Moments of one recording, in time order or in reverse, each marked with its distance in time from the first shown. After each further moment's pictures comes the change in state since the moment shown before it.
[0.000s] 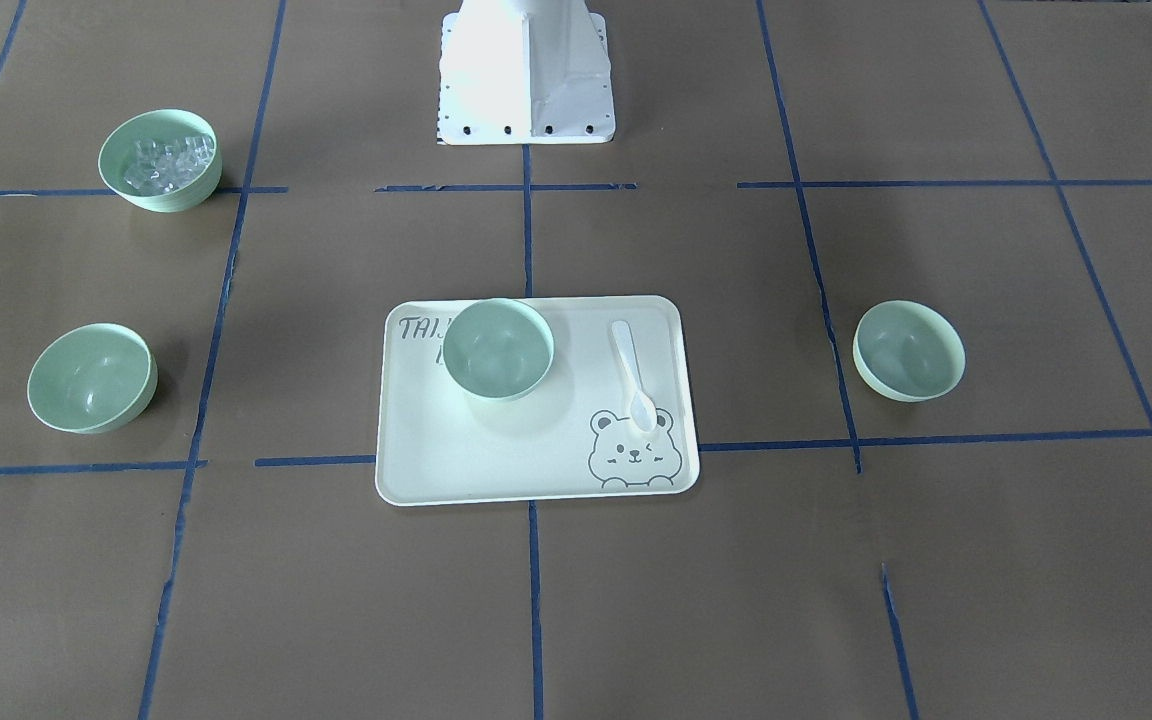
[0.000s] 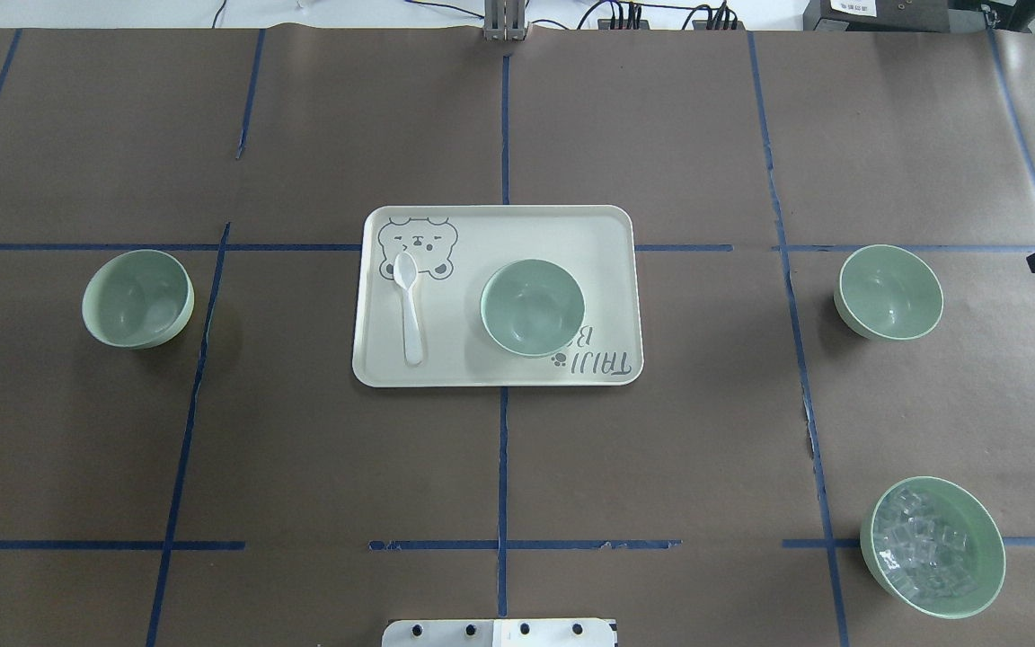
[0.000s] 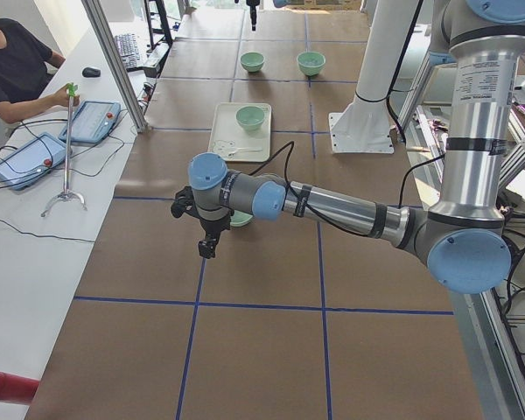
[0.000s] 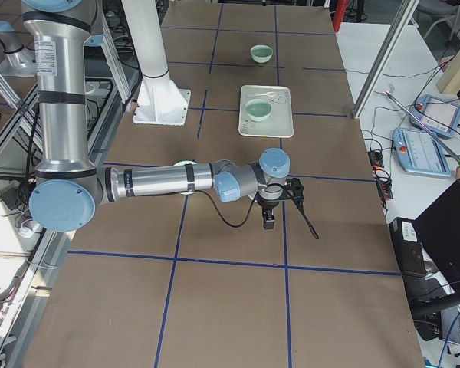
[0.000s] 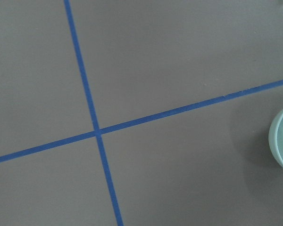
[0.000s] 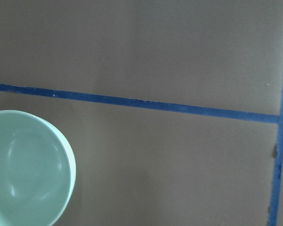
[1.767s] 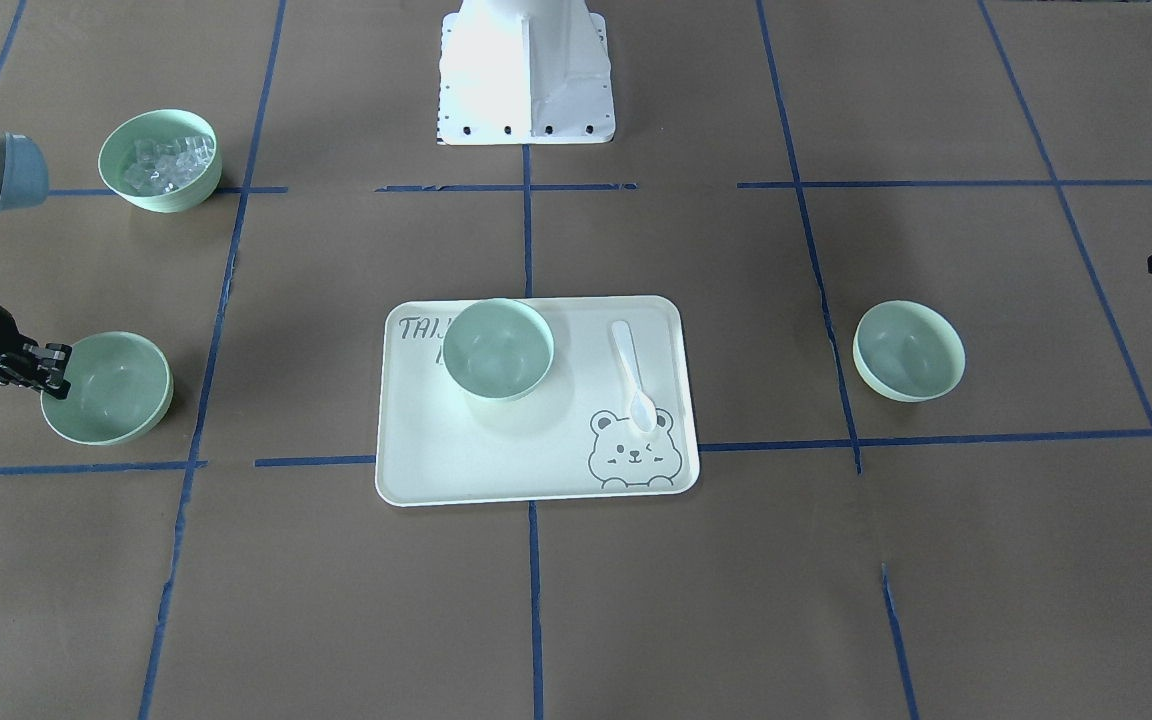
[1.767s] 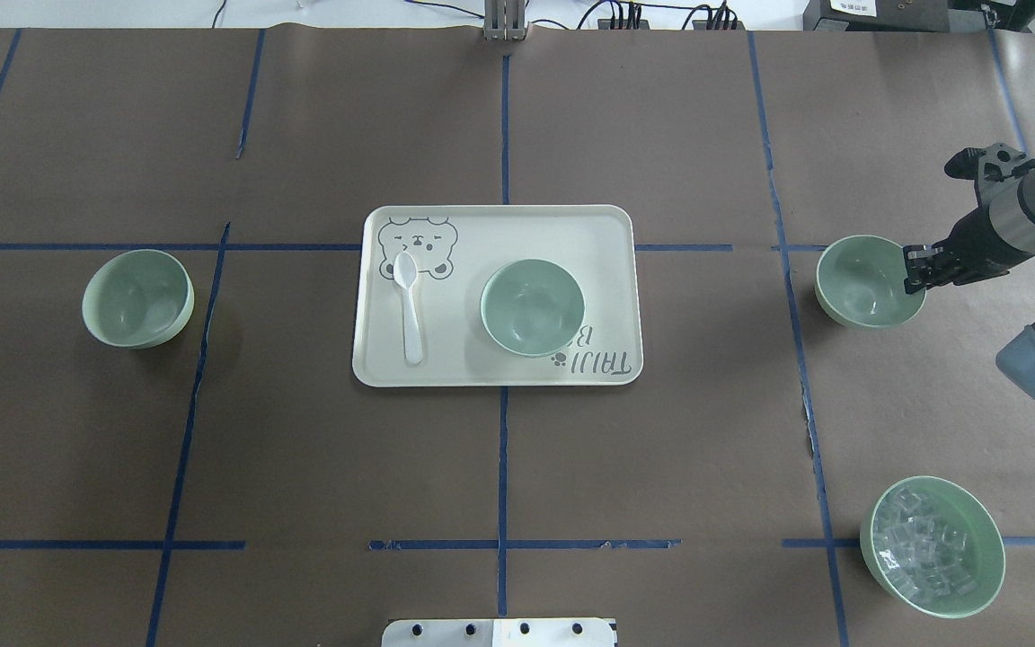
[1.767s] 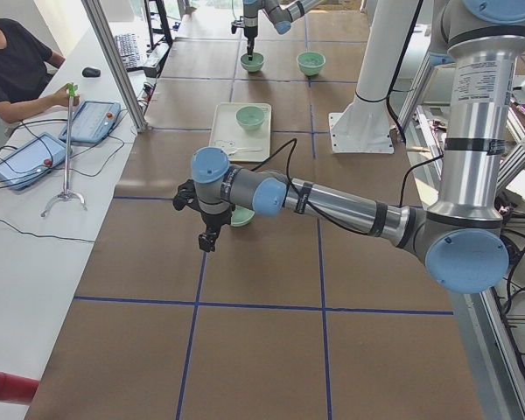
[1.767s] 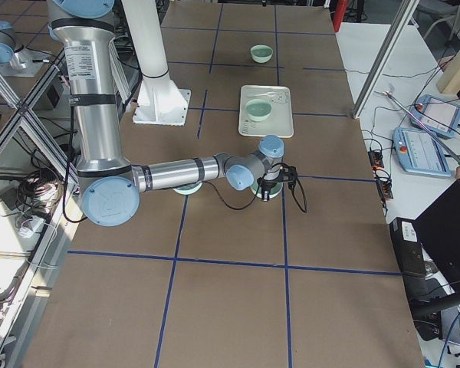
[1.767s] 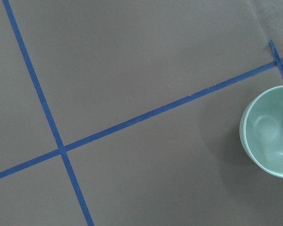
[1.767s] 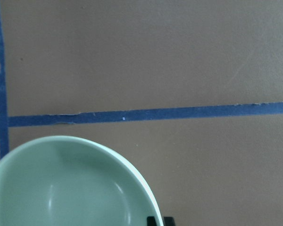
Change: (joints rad) left arm 0.011 0.002 -0.043 -0.009 0.009 -0.003; right arm -0.229 0.102 -0.062 0.146 -0.121 0.442
